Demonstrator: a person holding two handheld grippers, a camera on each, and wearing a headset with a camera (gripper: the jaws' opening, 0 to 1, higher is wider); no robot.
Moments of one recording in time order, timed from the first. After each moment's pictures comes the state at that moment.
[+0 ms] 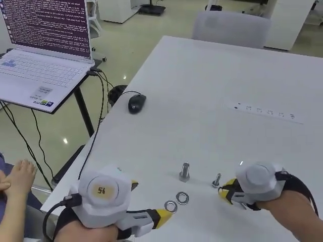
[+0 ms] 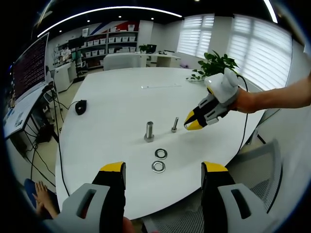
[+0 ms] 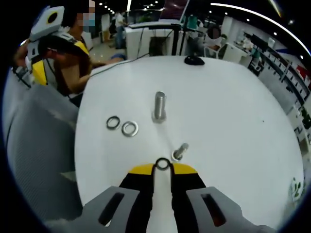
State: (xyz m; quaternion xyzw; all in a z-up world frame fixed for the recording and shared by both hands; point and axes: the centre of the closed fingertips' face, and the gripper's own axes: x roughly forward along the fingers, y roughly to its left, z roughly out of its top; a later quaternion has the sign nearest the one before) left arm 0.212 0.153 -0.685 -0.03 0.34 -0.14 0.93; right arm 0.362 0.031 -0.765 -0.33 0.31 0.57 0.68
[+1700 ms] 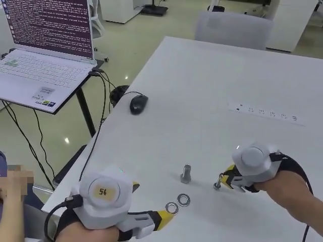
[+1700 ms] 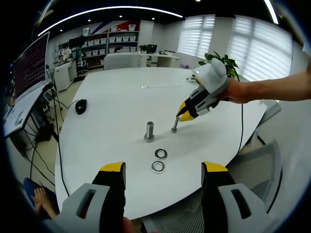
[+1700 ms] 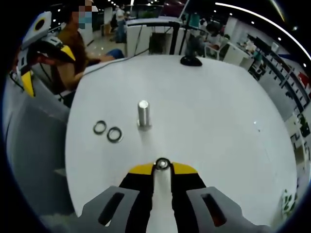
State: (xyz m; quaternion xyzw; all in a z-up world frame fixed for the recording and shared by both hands) left arm 0.212 0.153 -0.685 -0.03 0.34 -0.14 0.93; right arm 0.387 0.050 -0.764 -0.37 0.31 0.57 0.66
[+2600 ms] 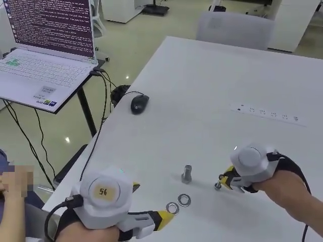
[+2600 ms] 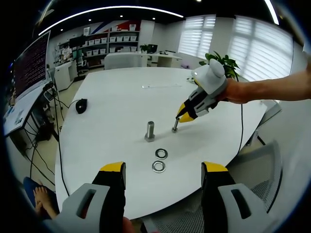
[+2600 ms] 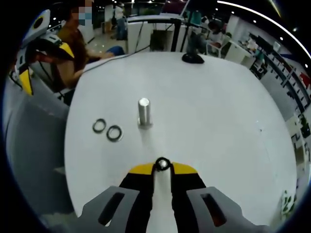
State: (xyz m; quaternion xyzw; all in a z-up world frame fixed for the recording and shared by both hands) left arm 0.212 0.155 -0.686 -0.04 0.34 -0.14 0.93; right arm 0.386 0.052 -0.769 -0.37 0.32 0.57 0.66
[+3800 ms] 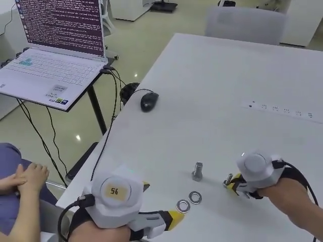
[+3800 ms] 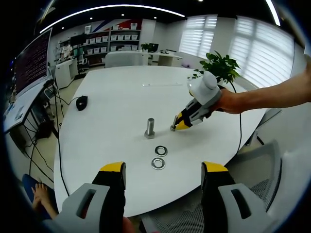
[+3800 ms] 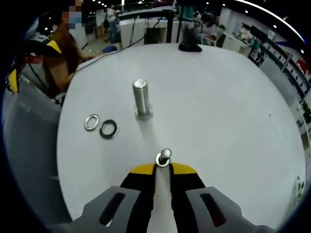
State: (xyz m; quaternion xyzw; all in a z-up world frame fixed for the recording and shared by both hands) left arm 0.206 0.155 -0.691 -0.04 0.35 -0.14 0.93; right arm 0.384 0.054 -0.814 -0.34 0.35 0.56 0.67
